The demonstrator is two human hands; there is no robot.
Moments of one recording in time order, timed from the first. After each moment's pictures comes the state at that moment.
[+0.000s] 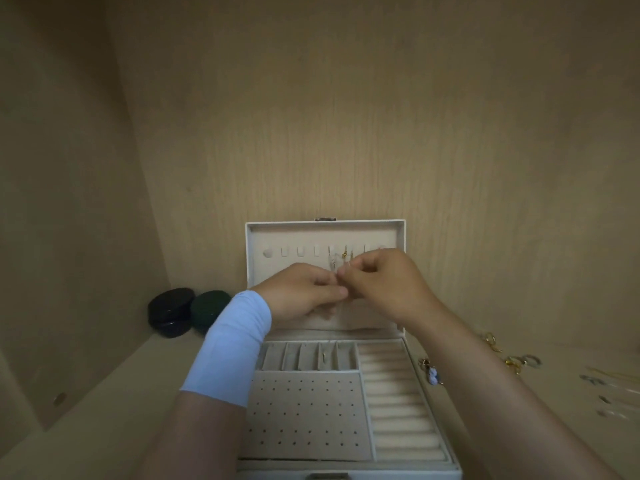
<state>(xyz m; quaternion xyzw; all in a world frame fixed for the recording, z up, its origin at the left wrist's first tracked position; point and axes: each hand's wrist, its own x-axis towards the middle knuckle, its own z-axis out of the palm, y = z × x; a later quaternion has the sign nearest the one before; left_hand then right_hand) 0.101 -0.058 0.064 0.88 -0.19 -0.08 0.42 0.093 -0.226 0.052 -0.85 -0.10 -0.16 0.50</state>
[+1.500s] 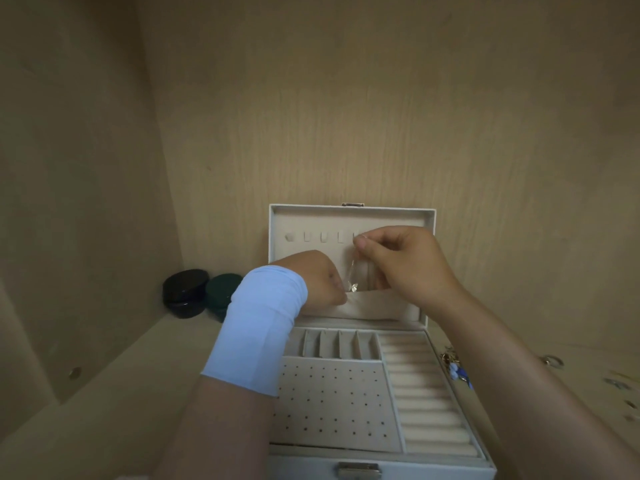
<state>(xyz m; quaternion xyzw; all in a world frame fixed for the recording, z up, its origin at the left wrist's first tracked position) 0.099 -0.049 0.072 0.97 -0.10 -0.05 0.21 0.104 -0.215 0.055 -0.80 -0.13 -0.20 0.56</state>
